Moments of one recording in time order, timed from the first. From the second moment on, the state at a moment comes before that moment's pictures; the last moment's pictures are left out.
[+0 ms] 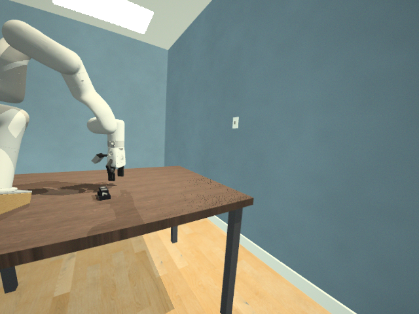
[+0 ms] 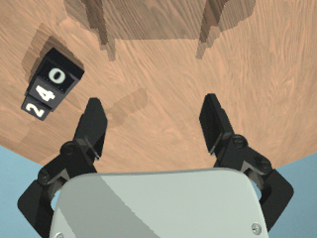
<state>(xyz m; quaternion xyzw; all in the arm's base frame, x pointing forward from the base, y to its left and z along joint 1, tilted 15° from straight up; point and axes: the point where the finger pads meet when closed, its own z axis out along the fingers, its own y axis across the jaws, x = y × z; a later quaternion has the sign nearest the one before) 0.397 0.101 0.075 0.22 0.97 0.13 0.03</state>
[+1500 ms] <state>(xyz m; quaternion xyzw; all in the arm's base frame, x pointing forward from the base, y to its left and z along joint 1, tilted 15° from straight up) 0.419 0.038 0.064 0.59 0.80 0.13 -0.02</state>
